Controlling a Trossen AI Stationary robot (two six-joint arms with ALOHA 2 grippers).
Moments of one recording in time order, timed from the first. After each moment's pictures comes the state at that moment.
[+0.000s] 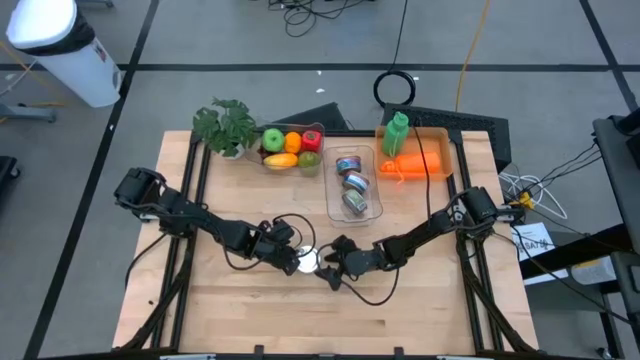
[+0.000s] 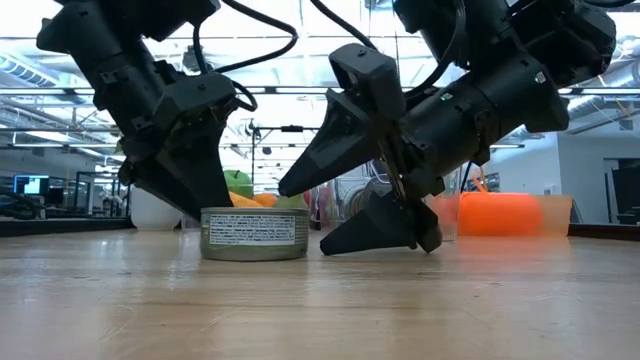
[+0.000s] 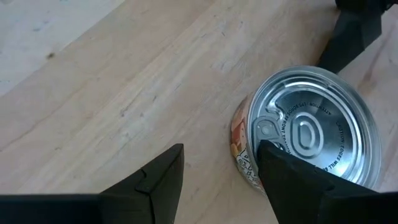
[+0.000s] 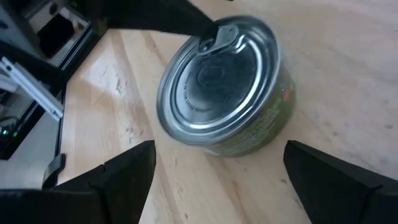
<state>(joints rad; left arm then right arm) -0.33 1.66 0.81 -0.30 -0.32 -1.01 0.34 2.00 0.89 0.53 0.26 1.01</state>
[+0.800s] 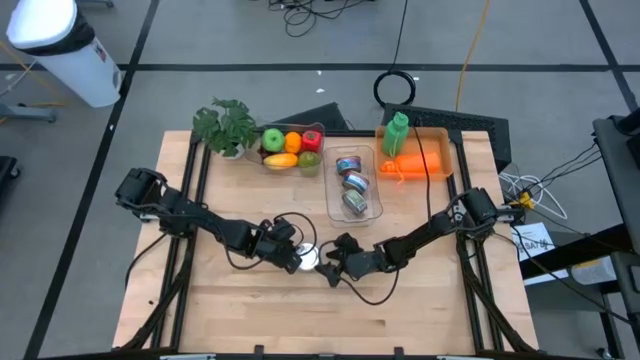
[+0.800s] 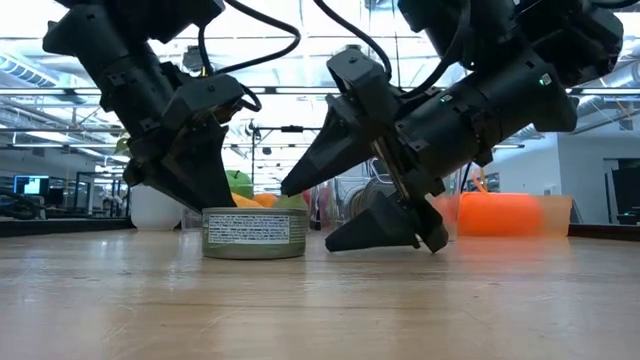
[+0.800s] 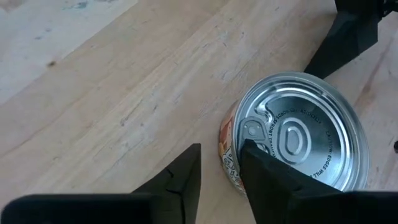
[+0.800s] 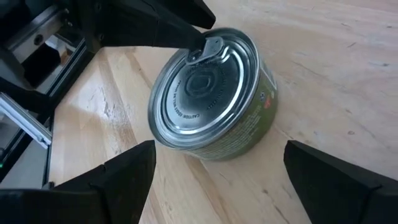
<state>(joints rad) -0.32 1.68 0.80 -0.29 -0.32 -1.02 0.36 2.00 0.89 0.54 0.37 1.08</state>
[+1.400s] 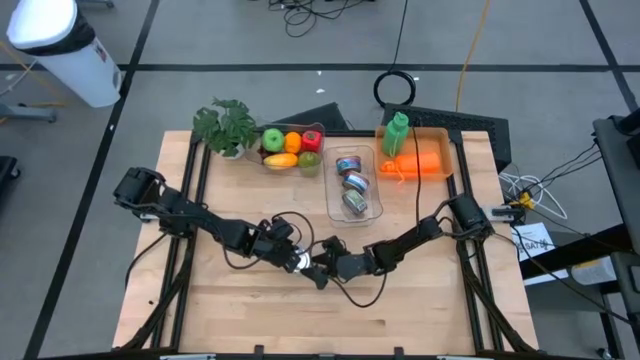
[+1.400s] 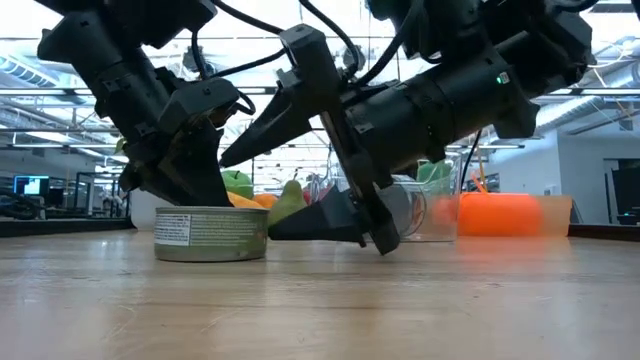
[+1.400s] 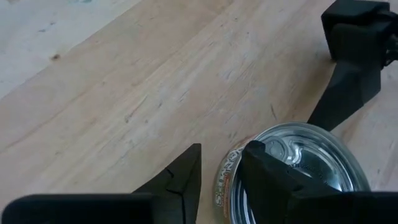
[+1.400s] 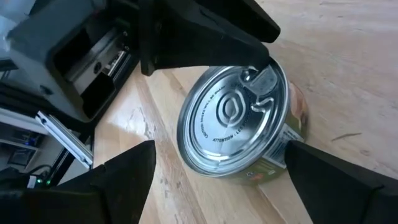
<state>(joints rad) -0.32 1.68 0.76 -0.26 -0.32 -1.04 0.35 2.13 0.91 0.63 0.34 1.11</state>
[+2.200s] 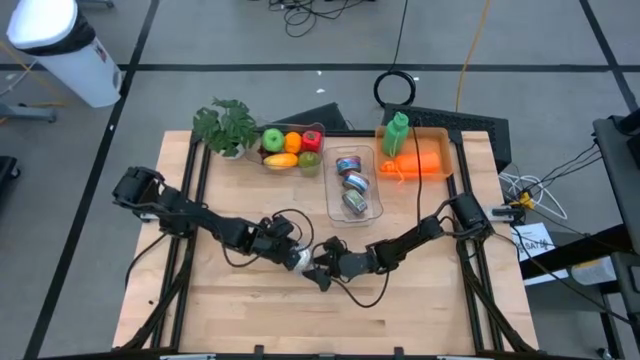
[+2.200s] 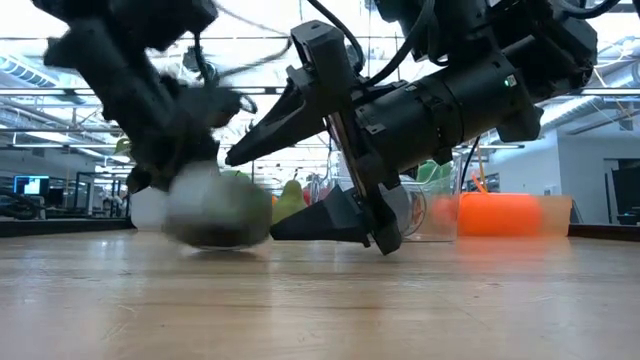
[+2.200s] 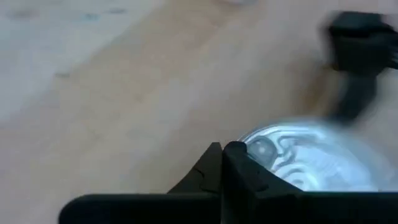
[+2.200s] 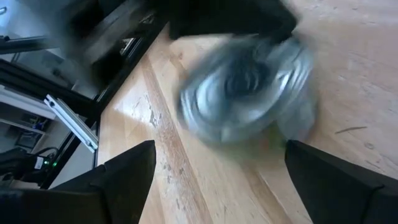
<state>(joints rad) -0.31 1.68 0.74 -0.20 -0.31 -1.02 0.35 2.13 0.91 0.67 0.28 1.06</state>
